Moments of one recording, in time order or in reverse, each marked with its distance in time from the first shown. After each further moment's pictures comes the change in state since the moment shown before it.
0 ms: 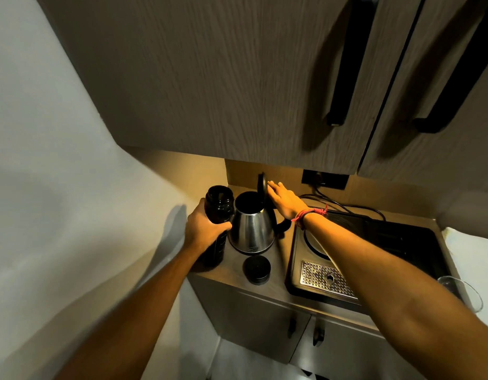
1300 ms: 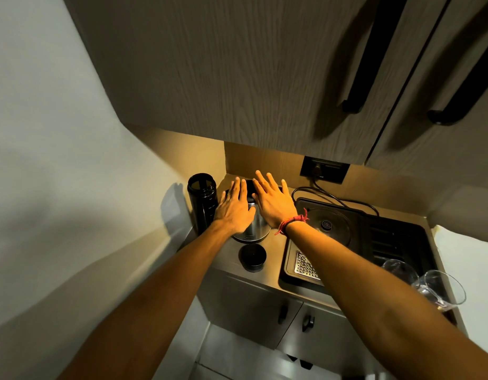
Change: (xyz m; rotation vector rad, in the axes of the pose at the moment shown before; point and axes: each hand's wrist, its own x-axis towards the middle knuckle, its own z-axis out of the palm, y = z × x) left_hand 0.006 0.046 0.058 0.671 -0.378 0.237; right_hand -0.015 -0.024 0.042 -0.387 0.113 -0.056
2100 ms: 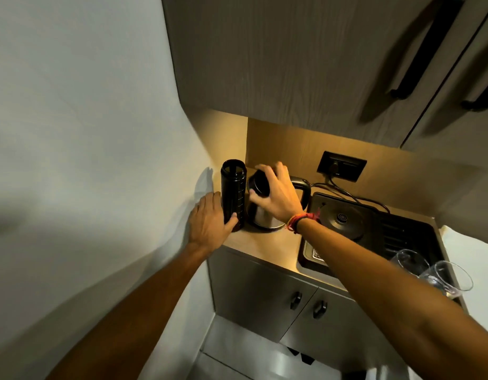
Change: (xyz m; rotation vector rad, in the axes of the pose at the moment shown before) left_hand -0.133 -0.098 -0.004 0.013 0.442 -0.088; right_hand -0.039 -0.091 -0.030 0.379 0.384 -0.090
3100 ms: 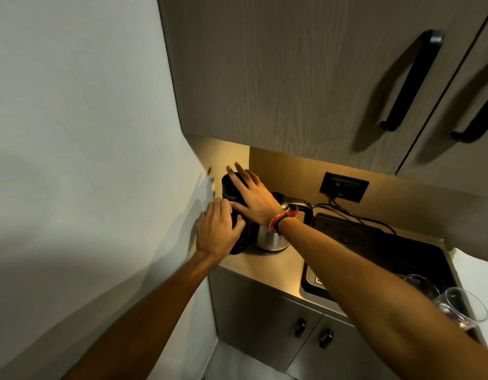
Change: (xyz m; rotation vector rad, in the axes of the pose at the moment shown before) left_hand 0.028 0.026 -0.030 -0.088 0.204 0.038; right_hand 0.058 -0.029 0.009 -0.104 -0.298 -0.191
